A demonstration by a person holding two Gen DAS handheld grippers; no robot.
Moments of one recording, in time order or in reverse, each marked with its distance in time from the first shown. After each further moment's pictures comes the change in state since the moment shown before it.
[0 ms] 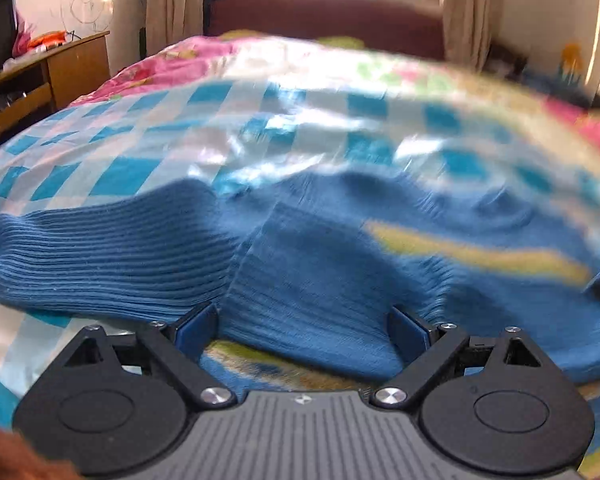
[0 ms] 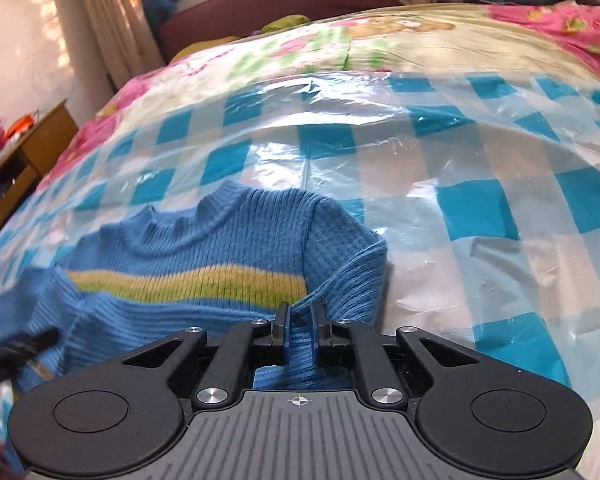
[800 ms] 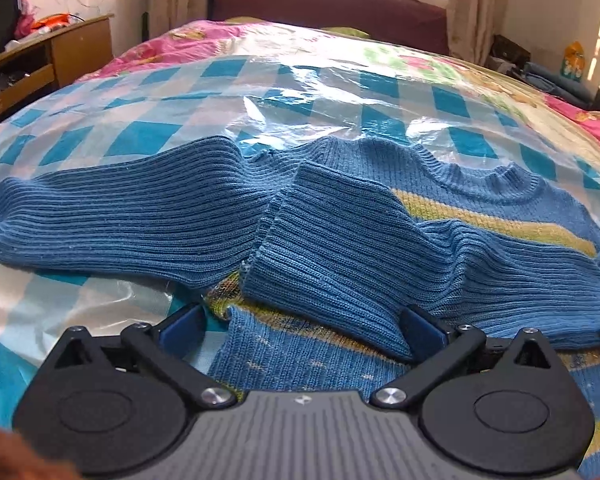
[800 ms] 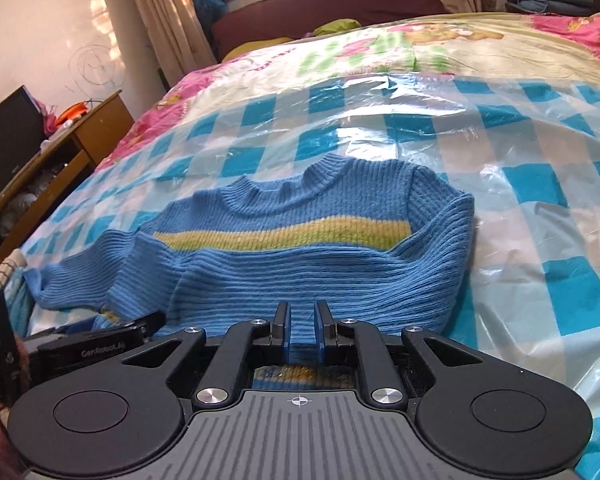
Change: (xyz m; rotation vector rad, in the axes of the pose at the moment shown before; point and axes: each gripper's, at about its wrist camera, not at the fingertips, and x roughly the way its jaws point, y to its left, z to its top) left arm -0.008 0.021 -0.016 -0.049 0.029 -0.050; right arm -0.040 0.055 -0.038 -0.064 -0.010 0.133
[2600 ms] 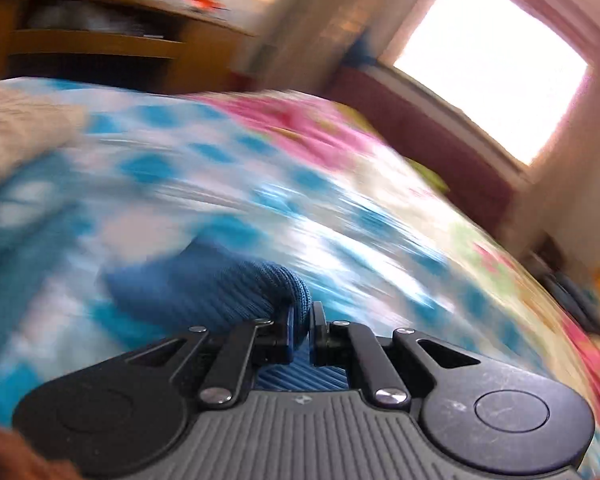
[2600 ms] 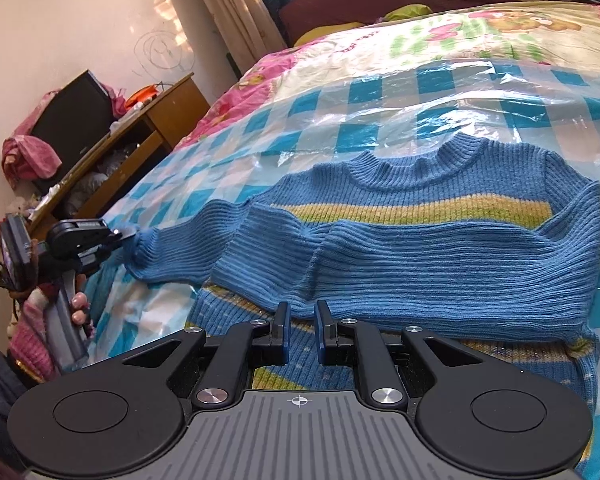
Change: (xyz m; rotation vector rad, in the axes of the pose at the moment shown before) left arm -0.040 0.158 0.047 -0.473 -0.272 -0.096; right arm 0.004 0.063 -0.012 -0.024 0.043 0.207
